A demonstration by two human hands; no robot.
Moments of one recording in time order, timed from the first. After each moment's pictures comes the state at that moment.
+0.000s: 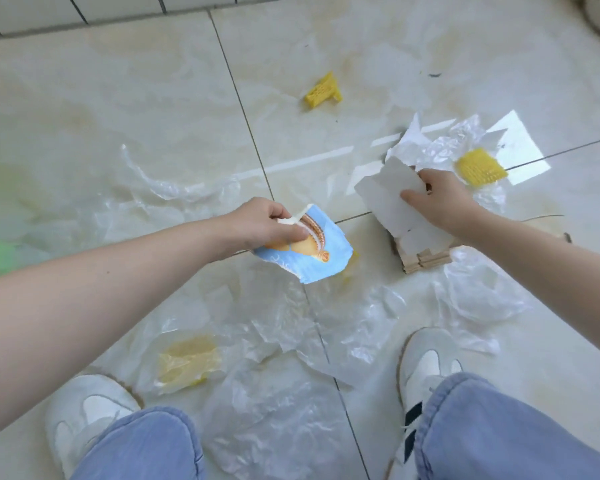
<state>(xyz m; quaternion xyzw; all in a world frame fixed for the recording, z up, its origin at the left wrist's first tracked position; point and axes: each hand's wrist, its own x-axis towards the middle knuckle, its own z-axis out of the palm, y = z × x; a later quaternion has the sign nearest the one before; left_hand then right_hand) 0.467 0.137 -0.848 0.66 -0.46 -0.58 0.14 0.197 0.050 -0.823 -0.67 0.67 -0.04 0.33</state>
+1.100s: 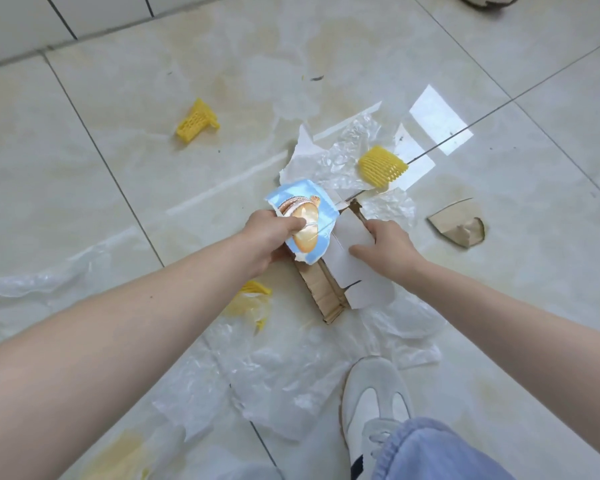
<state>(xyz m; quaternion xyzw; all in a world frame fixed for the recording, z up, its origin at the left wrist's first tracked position) 0.295 0.033 -0.873 0.65 -0.25 -0.68 0.24 0.106 0.055 -0.869 -0.54 0.75 -0.03 0.38</state>
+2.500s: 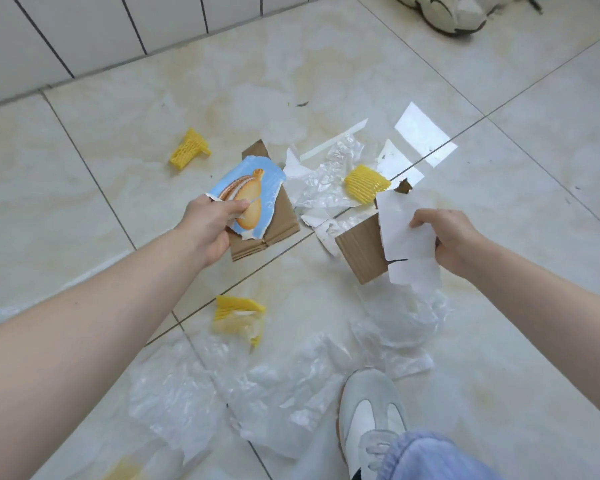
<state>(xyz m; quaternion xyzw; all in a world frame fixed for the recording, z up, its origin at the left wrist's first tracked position) 0.347 -0.002 -0.855 0.61 -0.18 -0.66 0.39 0.031 0.029 -0.825 -0.22 0.78 -0.32 0.49</state>
